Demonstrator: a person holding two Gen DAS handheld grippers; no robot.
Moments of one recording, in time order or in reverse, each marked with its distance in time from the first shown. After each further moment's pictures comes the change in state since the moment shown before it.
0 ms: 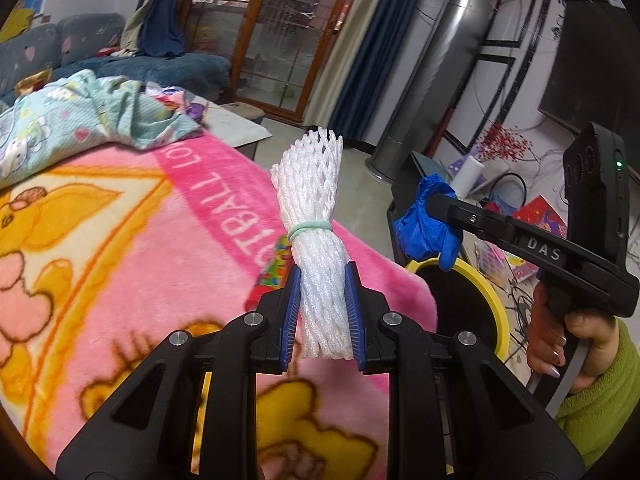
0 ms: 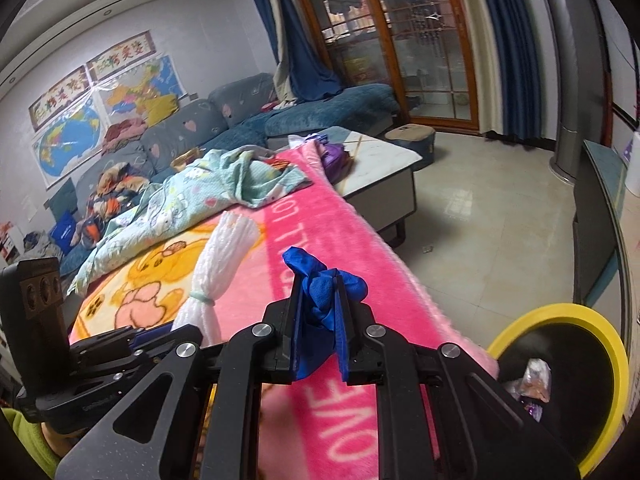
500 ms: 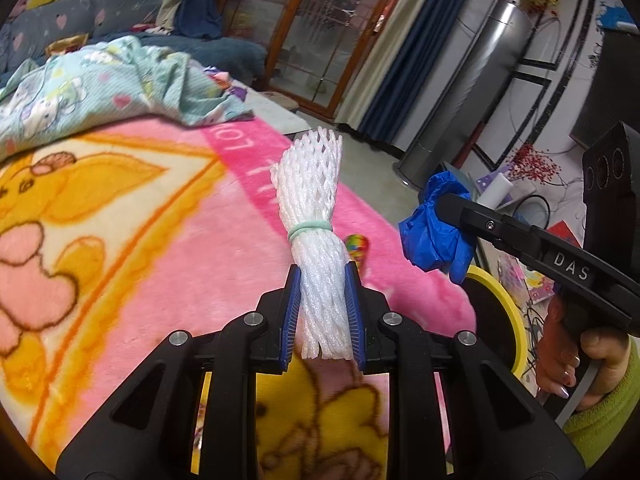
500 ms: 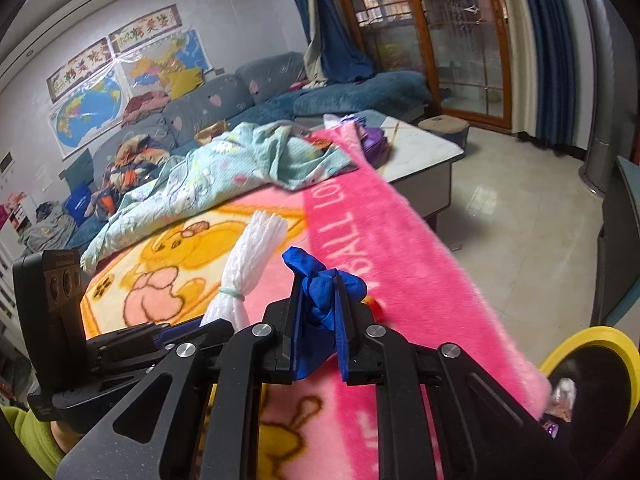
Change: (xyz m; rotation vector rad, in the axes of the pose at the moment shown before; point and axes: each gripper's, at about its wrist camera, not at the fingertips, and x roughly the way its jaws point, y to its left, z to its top) left arm 0.000 0.052 -0.001 -0.117 0.006 0.064; right arm 0.048 0.048 0.010 -0.080 0.065 0.071
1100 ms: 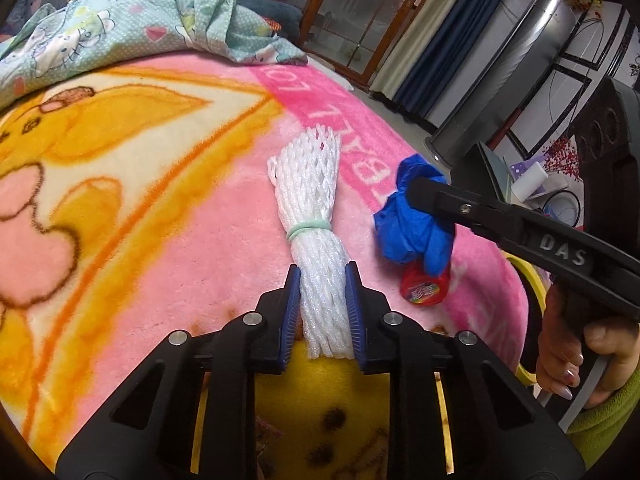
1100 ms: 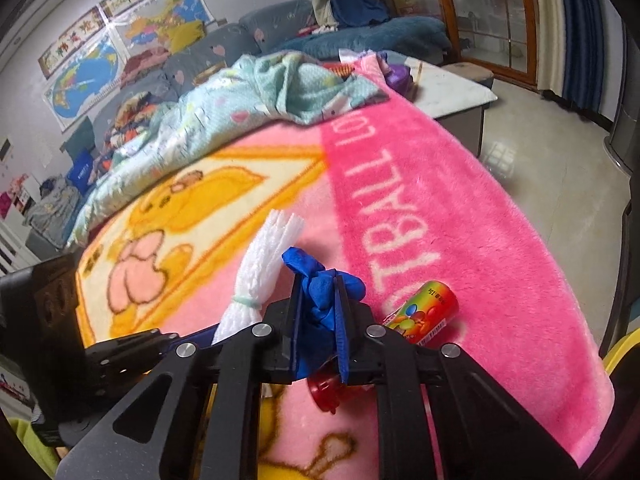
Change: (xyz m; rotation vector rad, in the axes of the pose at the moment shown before) left arm 0.037 0.055 -0.018 -0.097 0.121 0.077; right arm 0.100 0.016 -0.008 -0.001 0.204 0.065
